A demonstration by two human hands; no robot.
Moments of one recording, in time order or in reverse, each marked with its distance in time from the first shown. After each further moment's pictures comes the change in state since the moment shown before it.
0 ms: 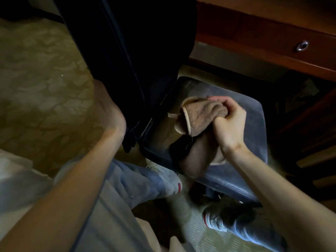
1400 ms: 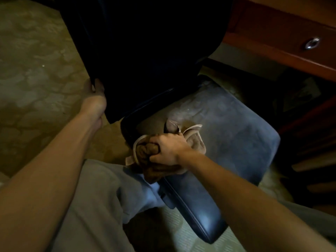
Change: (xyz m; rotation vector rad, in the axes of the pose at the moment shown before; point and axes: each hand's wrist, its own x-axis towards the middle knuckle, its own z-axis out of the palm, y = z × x) left_hand 0.121 -0.083 0.026 0.395 -0.158 -0.112; right_hand 0.021 0.093 0.095 -0.928 -1.080 -0.103
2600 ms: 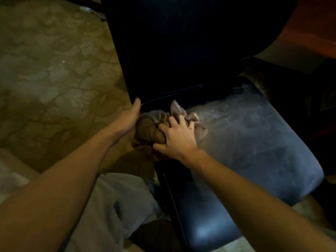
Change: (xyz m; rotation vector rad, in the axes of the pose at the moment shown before) left_hand 0.005 -0.037 0.020 0.280 -0.602 -0.229; right_hand 0.062 0.005 0.013 -0.117 0.223 0.040
